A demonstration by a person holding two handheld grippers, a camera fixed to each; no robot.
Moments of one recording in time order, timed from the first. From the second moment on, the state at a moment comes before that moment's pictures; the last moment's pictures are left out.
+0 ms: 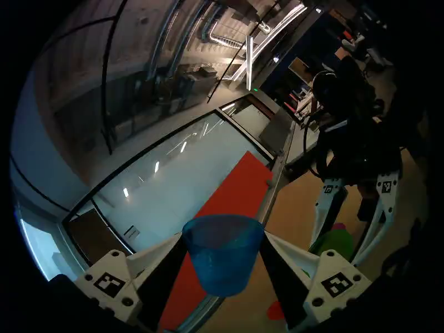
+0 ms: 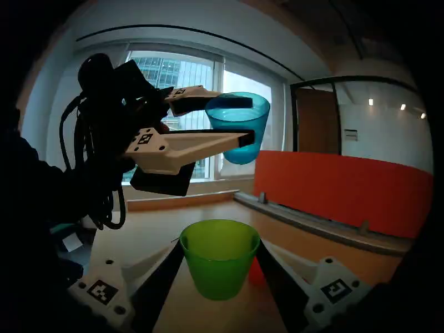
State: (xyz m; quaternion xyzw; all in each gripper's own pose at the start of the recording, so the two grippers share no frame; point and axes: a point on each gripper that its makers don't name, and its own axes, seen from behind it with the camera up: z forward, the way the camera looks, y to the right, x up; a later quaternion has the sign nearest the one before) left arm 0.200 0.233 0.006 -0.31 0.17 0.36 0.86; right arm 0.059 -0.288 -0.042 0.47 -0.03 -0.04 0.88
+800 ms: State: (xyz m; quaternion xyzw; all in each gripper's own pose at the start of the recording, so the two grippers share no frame) left arm 0.203 0.240 0.011 -0.29 0.20 0.43 0.83; right arm 0.061 -0.288 -0.036 0.47 -0.03 -0.04 0.88
